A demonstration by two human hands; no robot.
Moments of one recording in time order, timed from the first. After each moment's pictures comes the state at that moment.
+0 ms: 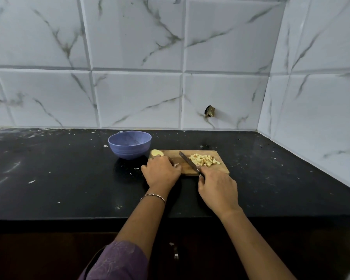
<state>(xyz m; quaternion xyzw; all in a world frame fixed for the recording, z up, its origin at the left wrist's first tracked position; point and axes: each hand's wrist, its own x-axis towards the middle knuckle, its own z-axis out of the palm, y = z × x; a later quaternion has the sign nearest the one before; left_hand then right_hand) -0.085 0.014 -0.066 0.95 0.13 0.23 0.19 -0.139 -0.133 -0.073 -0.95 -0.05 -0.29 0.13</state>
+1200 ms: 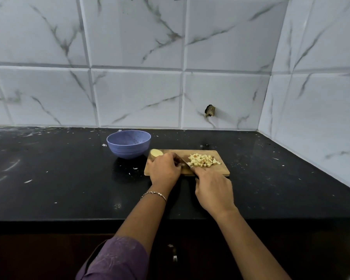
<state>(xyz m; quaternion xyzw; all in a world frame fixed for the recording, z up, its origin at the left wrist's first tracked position) -0.073 0.010 -0.068 0.93 0.06 0.25 0.25 -0.132 -0.127 -0.077 -0.95 -0.10 -0.28 0.11</state>
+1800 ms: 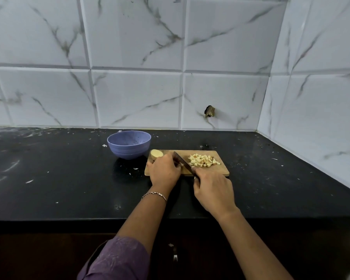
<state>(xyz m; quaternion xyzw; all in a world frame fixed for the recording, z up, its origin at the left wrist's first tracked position) -0.076 0.011 -0.068 0.93 0.06 0.24 0.26 -0.140 -0.128 -0.073 -0.94 -0.12 -0.30 0.14</state>
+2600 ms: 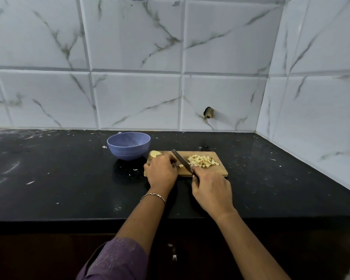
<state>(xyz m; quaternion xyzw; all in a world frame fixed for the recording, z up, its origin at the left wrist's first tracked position) -0.081 0.013 -0.067 0.93 0.08 0.26 0.25 -0.142 -0.126 -0.073 -0.93 -0.10 -0.31 0.16</state>
